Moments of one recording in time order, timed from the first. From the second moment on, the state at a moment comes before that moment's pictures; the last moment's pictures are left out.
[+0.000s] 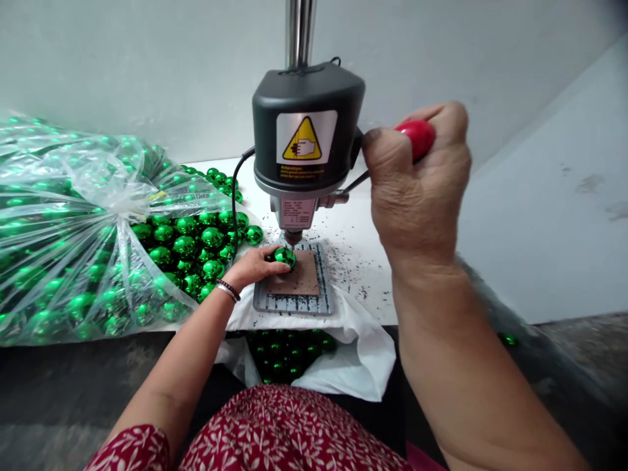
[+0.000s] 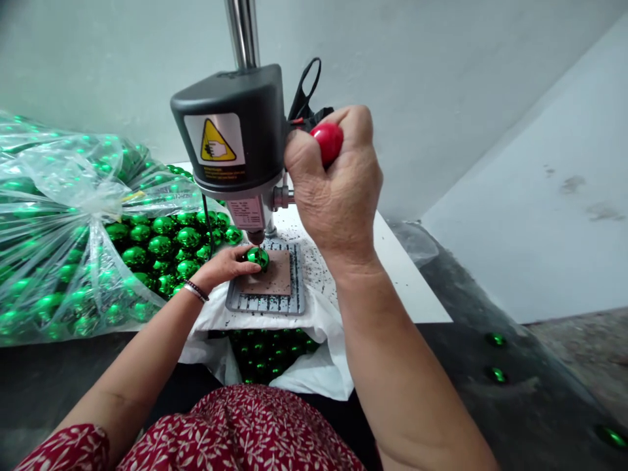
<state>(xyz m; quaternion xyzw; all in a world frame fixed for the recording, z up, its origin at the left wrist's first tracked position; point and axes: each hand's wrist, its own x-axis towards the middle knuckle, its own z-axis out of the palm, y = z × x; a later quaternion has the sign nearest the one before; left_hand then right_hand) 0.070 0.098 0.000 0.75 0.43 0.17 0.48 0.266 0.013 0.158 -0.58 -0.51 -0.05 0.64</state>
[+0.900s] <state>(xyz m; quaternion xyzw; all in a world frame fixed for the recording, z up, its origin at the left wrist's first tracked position) 0.074 0.092 0.023 0.84 0.44 0.09 0.30 0.258 0.008 0.170 -0.58 -0.49 0.01 0.66</state>
